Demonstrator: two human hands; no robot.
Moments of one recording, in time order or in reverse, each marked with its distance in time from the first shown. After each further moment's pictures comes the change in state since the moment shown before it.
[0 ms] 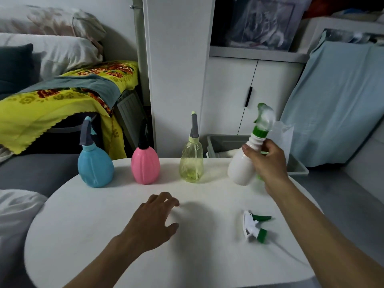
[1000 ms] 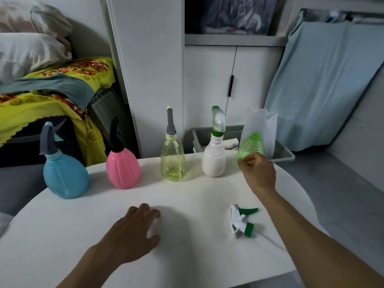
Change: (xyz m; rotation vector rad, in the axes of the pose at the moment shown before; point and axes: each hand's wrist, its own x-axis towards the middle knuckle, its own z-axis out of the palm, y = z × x) left_hand 0.010 -0.014 0.018 0.080 -0.145 0.035; right_hand 0.027 0.096 -0.012 -0.462 0.136 -0.050
